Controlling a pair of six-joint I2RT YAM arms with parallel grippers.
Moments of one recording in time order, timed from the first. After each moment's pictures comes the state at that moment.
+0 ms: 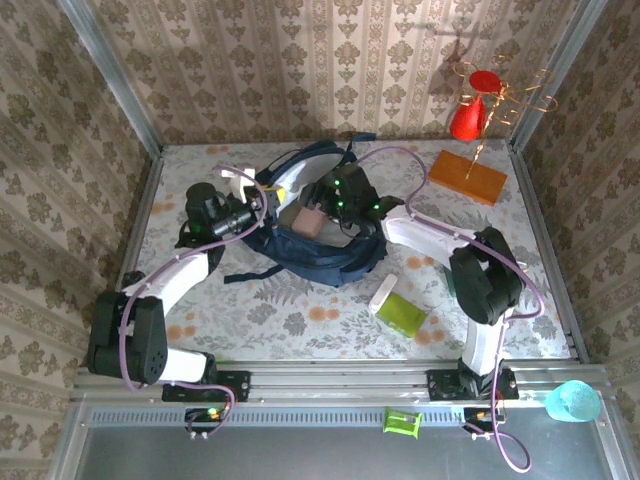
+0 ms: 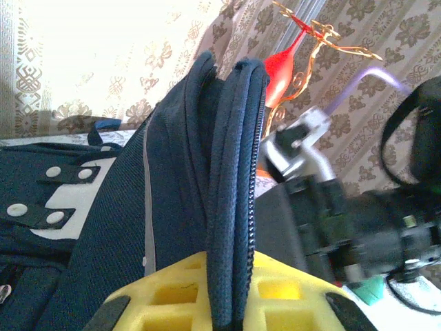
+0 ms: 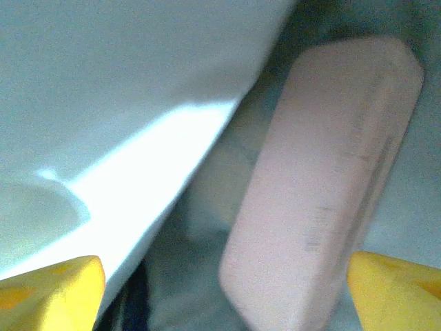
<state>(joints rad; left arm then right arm) -0.24 1.38 0.75 0.52 0.74 -0.37 0.61 1.84 1.37 -0.15 -0.11 0.92</state>
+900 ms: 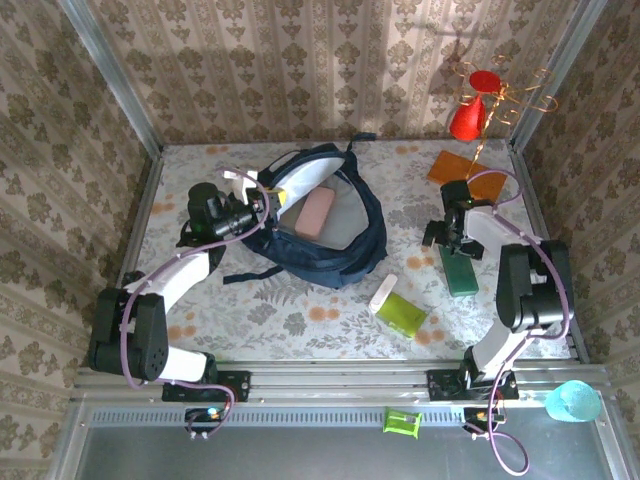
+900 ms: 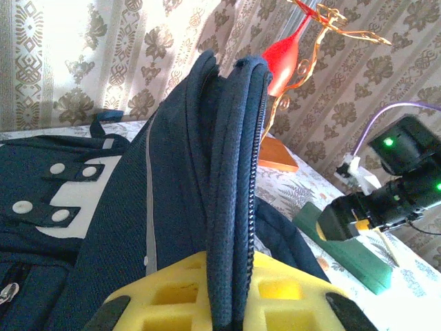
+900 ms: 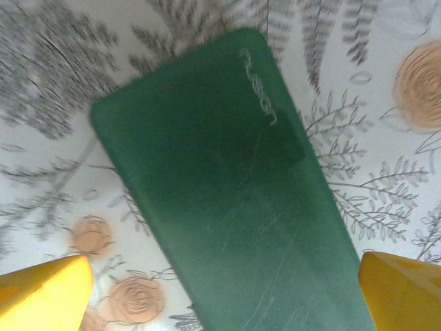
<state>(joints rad) -0.24 1.39 0.76 0.49 0.74 -0.33 0.03 1.69 1.07 -0.72 0.19 0.41</state>
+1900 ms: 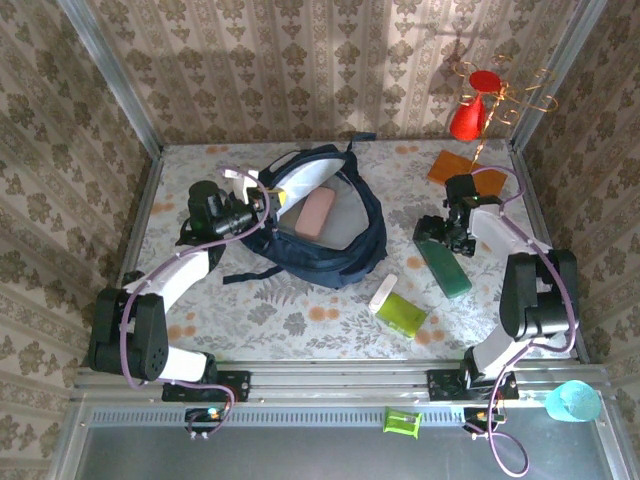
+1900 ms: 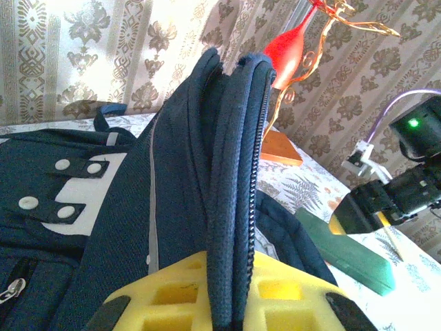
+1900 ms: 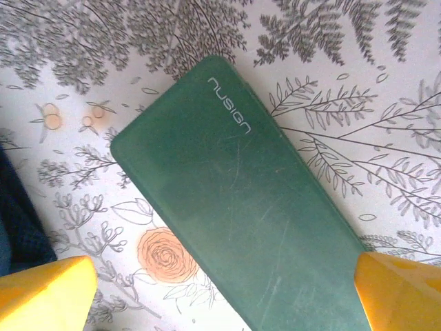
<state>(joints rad) -0.24 1.39 0.77 0.44 0.74 -0.30 0.02 1.61 1.10 -0.77 -0.05 0.37</state>
